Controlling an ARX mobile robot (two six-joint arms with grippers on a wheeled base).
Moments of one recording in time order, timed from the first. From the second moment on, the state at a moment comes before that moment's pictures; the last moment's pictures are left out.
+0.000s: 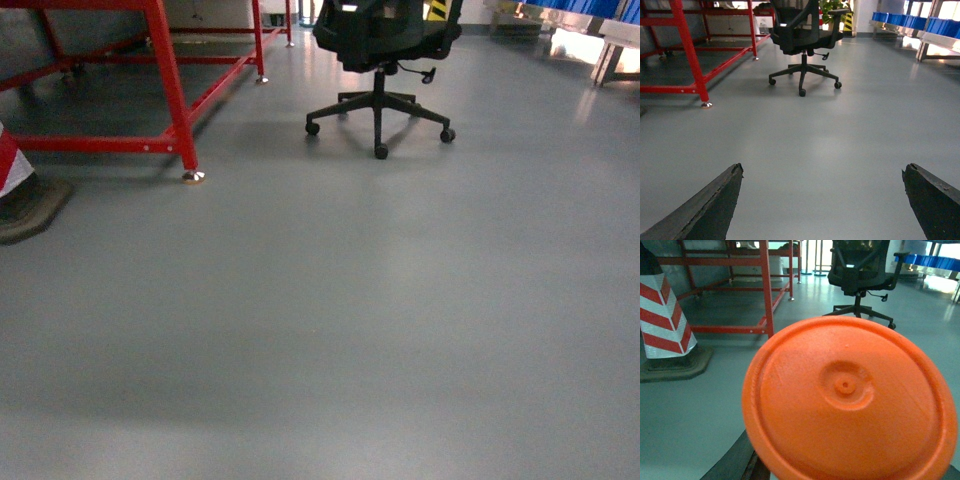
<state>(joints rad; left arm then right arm) 0.00 0.01 0.01 -0.01 0.00 0.00 0.00 0.00 0.01 -0.01 0.00 0.00</state>
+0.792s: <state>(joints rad) 0.00 0.01 0.01 -0.01 0.00 0.00 0.00 0.00 0.01 -0.01 0.00 0.00</state>
